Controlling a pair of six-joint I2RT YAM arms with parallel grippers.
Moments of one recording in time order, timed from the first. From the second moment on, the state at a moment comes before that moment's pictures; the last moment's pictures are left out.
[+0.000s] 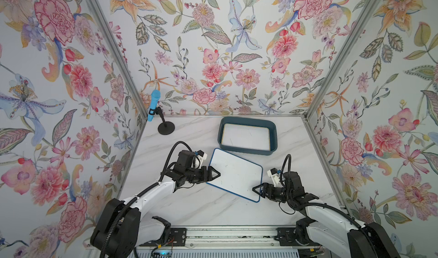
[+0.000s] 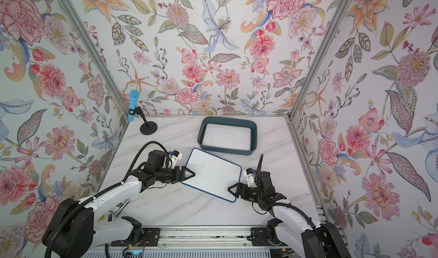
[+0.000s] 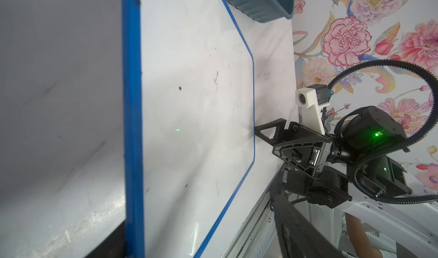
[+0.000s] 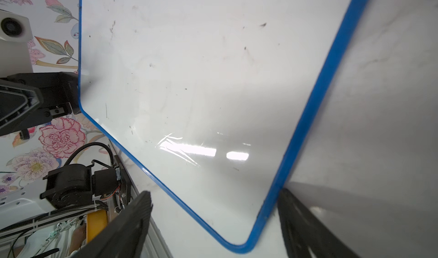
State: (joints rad) left arm -0.43 1.25 0.63 -0.19 0.66 -0.59; right arm 0.35 1.02 0.19 0.01 -0.64 0.62
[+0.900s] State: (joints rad) left arm -0.38 1.53 0.97 -0.52 0.73 -0.20; right arm 0.32 1.06 0.21 0.01 -0.69 0.58
